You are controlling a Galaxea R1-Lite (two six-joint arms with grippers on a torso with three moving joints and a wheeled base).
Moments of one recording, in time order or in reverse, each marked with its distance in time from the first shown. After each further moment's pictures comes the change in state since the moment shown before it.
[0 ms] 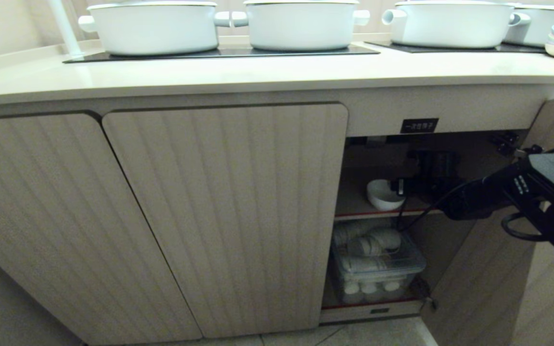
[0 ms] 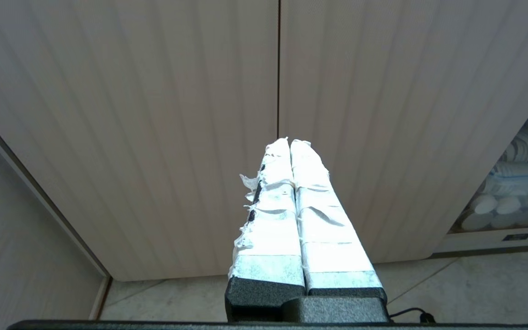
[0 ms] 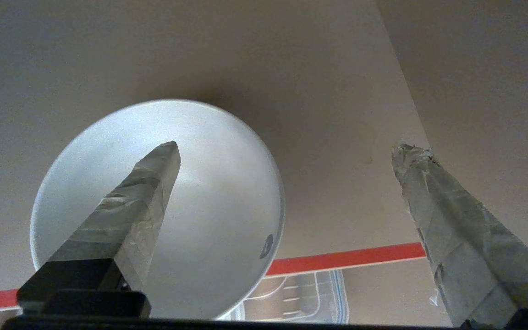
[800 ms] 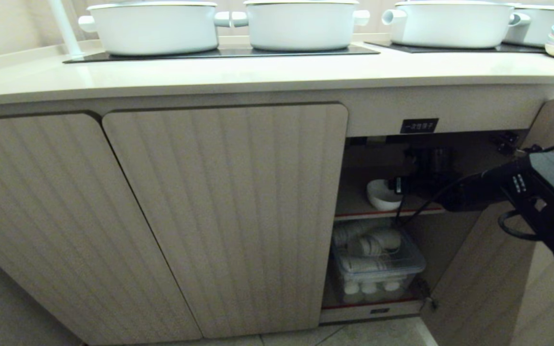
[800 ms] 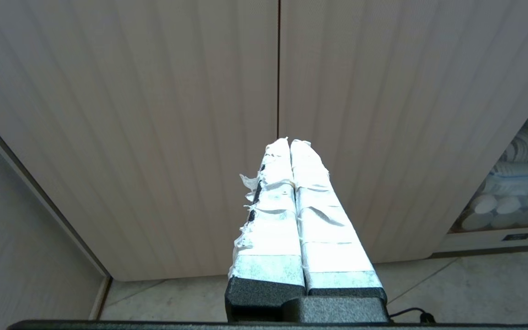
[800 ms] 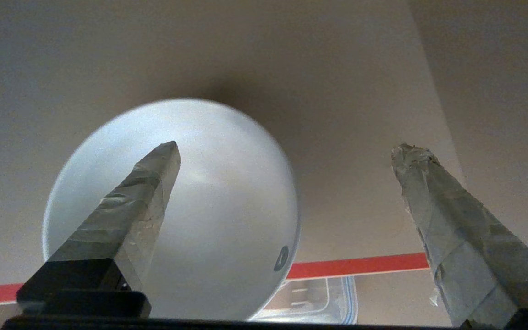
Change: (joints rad) left arm 0.000 0.000 0.000 0.000 0.000 0.000; right arm -0.004 0.028 -0.120 0.148 0.052 0.000
